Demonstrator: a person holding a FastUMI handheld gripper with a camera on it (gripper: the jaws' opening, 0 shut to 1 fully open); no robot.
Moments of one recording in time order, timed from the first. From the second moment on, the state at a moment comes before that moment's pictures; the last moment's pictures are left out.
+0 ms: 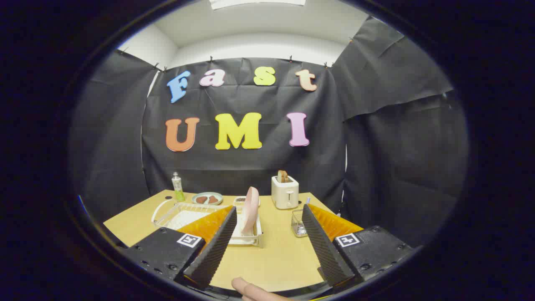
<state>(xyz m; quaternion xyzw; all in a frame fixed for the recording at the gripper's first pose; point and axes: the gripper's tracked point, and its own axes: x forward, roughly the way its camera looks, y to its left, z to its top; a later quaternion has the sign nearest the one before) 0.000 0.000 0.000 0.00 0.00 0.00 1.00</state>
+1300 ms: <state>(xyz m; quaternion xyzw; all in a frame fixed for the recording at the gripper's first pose) 0.094 0.028 -0.001 -0.03 0.07 0.02 1.00</state>
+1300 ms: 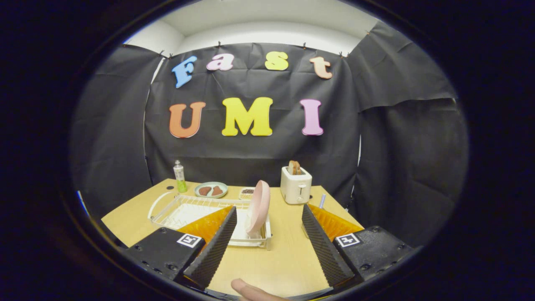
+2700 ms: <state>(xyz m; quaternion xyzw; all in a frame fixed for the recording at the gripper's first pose) 0.318 0.045 -0.039 -0.15 0.50 -0.11 0.85</state>
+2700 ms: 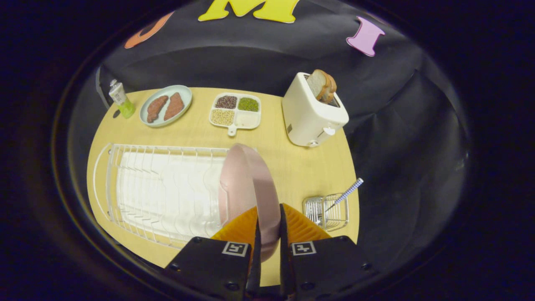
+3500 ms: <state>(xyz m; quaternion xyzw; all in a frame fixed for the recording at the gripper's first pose) 0.275 0.071 0.005 -0.22 0.39 -0.19 0.87</state>
